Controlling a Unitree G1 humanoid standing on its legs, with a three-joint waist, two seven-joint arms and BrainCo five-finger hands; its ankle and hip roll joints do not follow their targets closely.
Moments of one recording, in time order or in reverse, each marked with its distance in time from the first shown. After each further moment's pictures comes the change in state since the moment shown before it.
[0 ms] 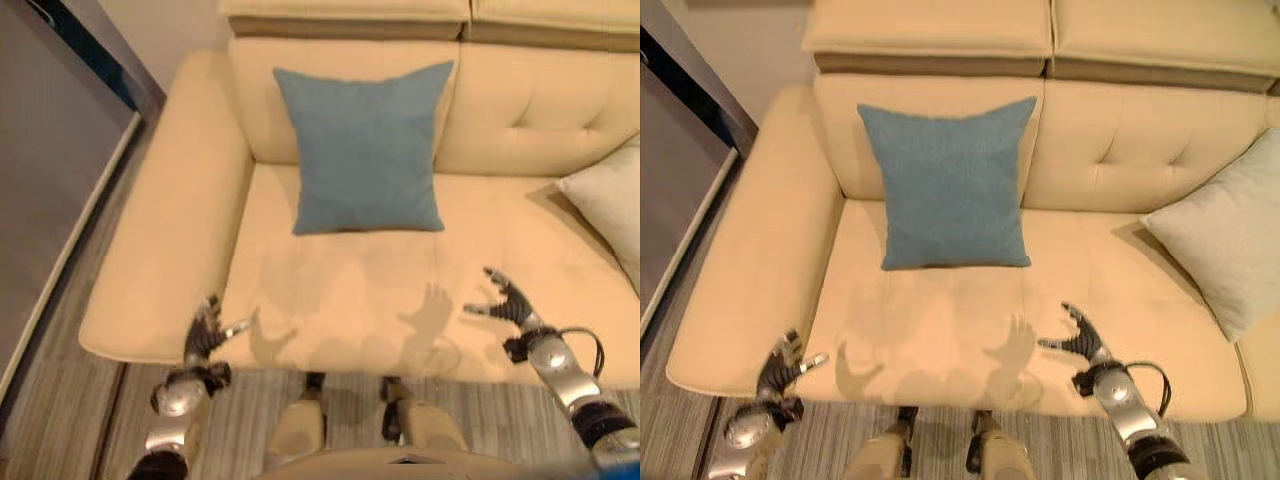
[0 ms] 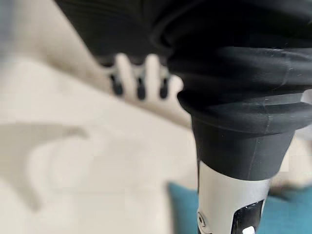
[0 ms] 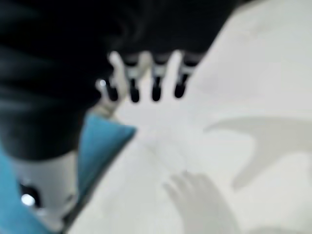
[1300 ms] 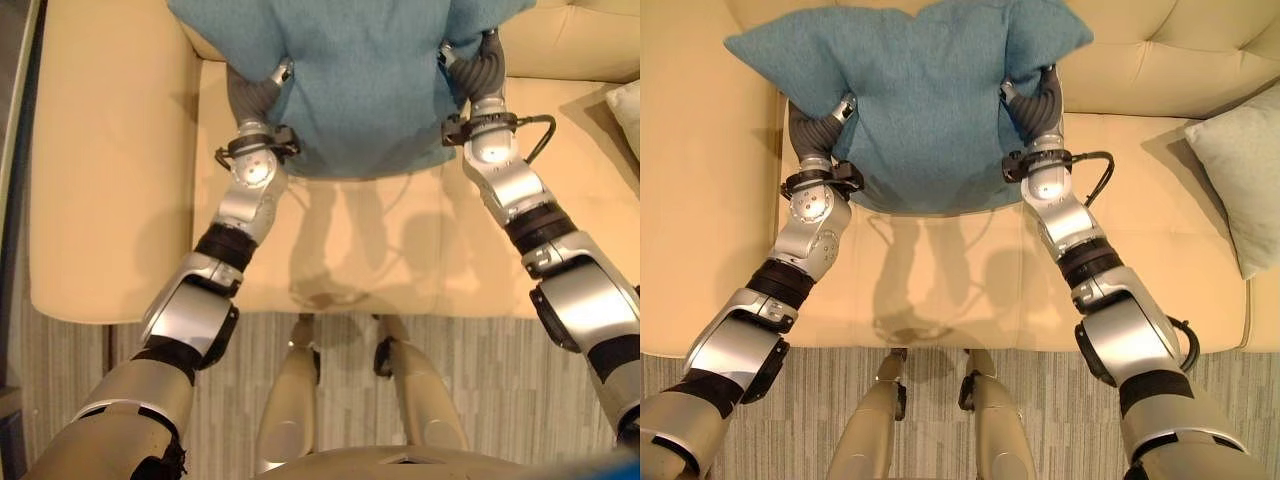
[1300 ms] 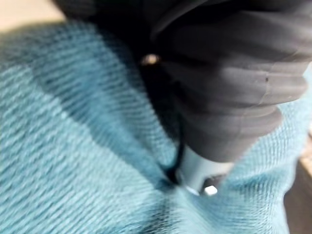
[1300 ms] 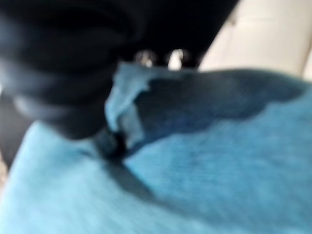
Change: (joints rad) left arm -1.164 0.025 -0.282 -0.066 -0.203 -0.083 0.397; right arm -1.111 0.070 0.204 0.037 0.312 -0.004 -0.355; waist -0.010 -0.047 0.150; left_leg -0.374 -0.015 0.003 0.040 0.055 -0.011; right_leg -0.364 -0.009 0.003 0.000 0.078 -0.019
